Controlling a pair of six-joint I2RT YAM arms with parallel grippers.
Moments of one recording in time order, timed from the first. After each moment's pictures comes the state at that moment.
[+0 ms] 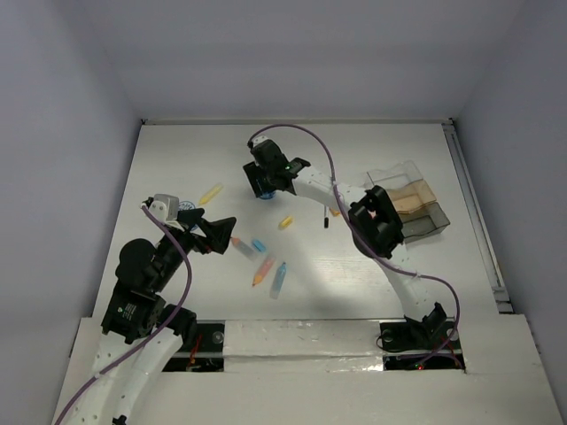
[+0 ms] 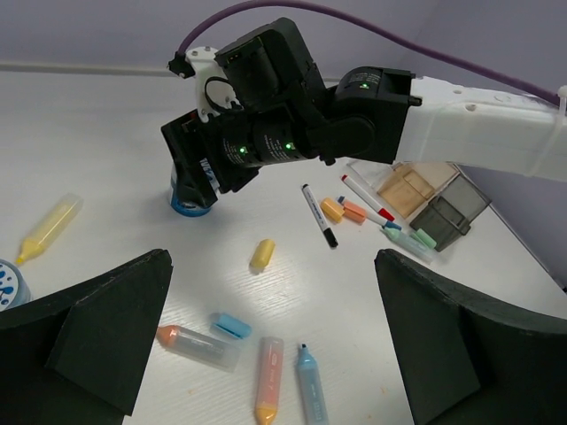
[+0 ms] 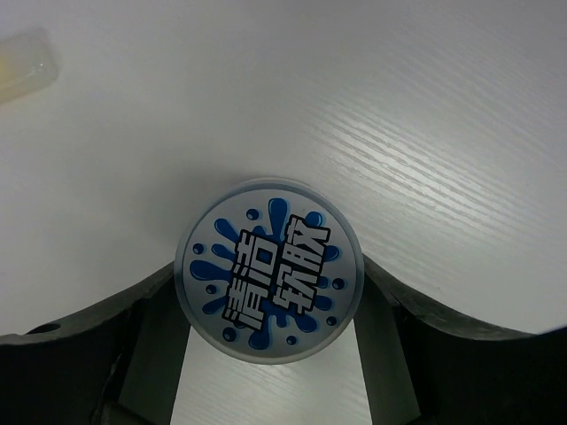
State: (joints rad) left arm -0.36 0.34 0.64 -0.31 0.14 -0.35; right arm 0.77 2.39 2.07 -0.46 0.21 0.17
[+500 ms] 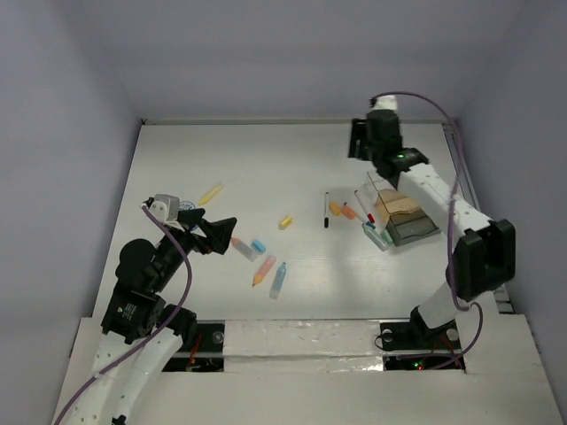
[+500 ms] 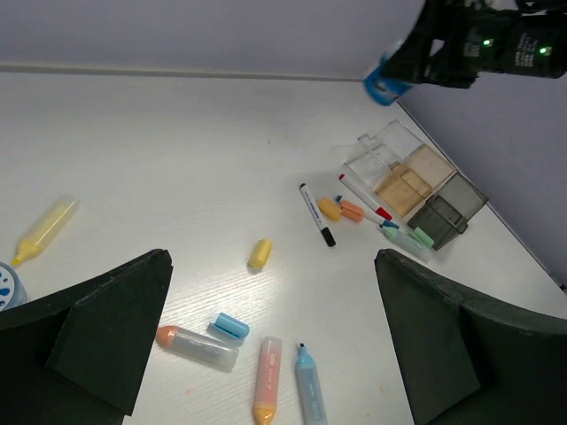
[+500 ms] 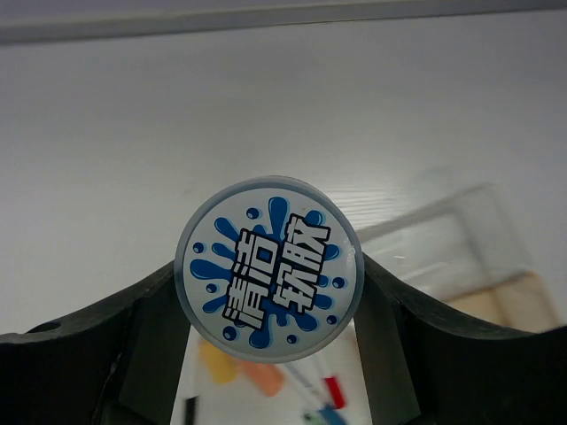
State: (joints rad) left arm -0.37 0.34 0.64 -0.31 0.14 -0.35; right arm 0.45 1.65 1.44 -0.31 0.37 0.21
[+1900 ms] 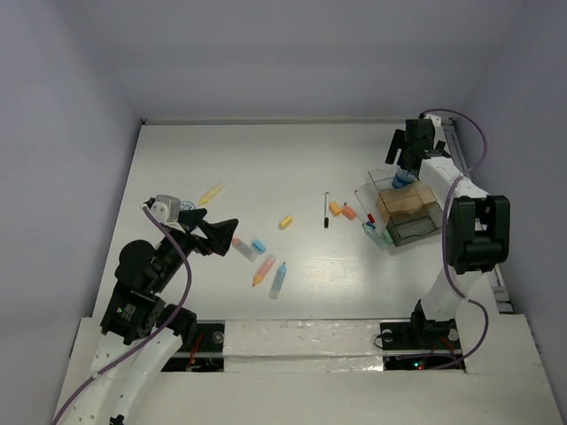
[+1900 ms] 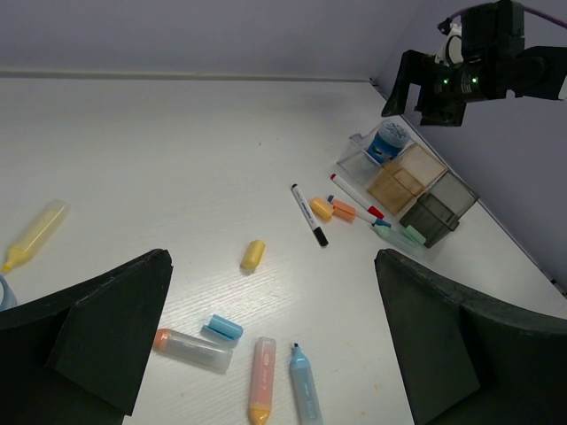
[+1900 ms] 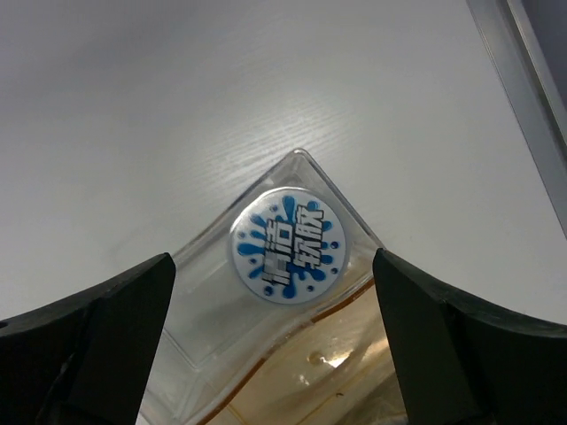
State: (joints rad) left arm -0.39 0.34 0.64 -0.30 0.14 -0.35; right arm 0.04 1.80 1.34 -0.28 0.39 0.28
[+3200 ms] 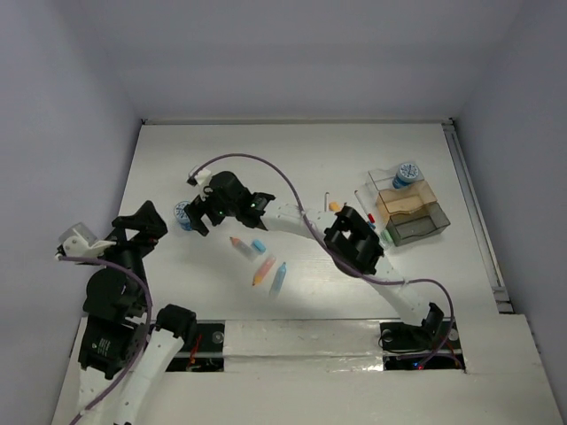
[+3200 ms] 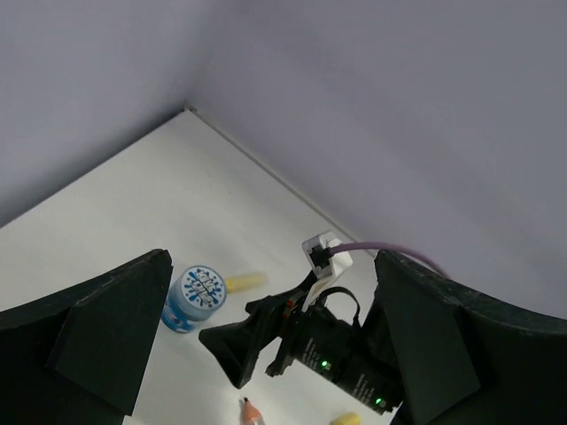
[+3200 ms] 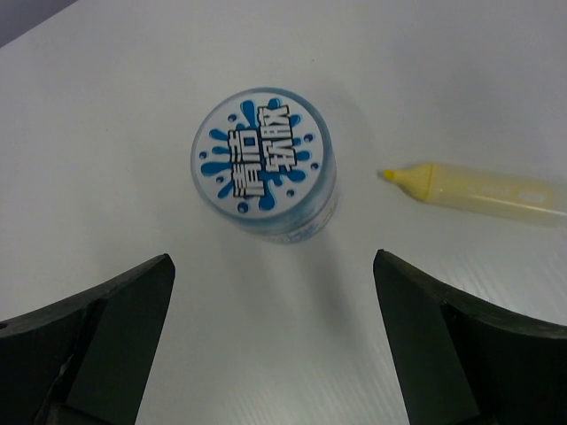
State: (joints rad) left arm -0.34 0.22 0.79 -0.49 -0.67 -0.55; right arm 1.01 2.43 2.05 -0.07 -0.17 0.09
